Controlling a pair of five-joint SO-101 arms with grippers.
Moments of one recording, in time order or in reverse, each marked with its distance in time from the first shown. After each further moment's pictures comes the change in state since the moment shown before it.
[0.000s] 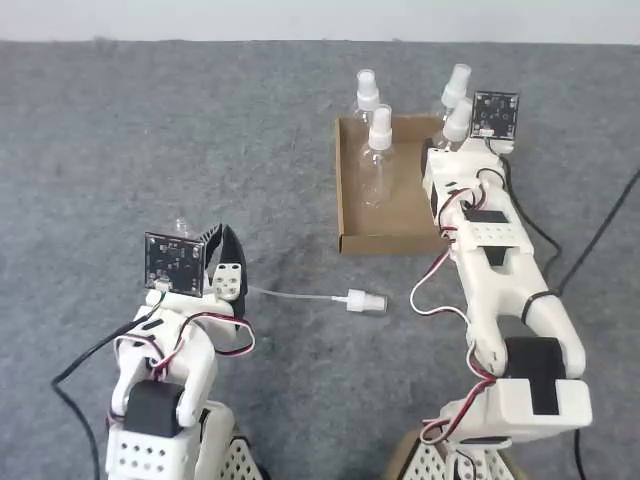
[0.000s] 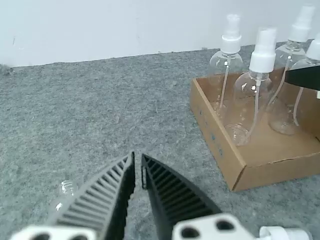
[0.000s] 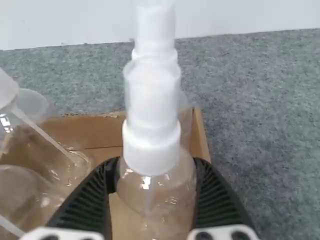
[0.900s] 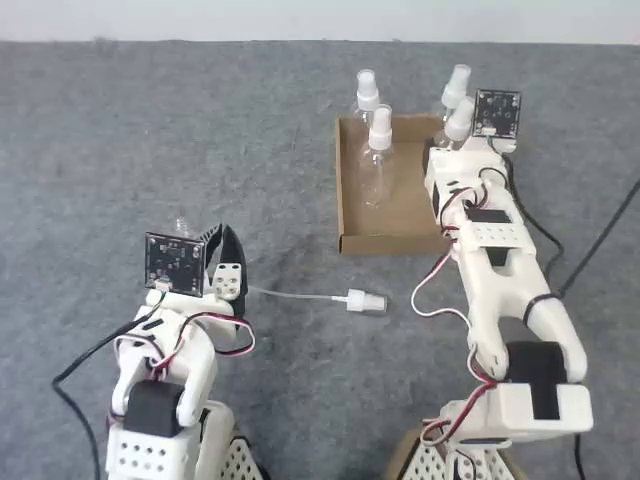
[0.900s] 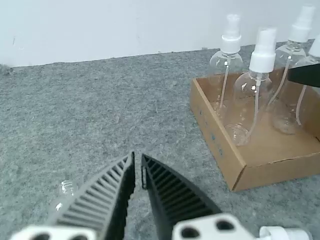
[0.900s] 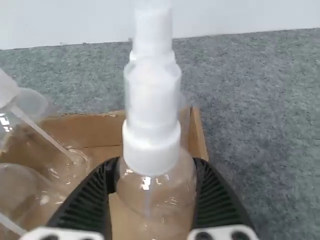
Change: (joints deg) left arm 0.0 0.0 0.0 0.0 0.0; right arm 0.2 -1.0 0.0 1.4 0.1
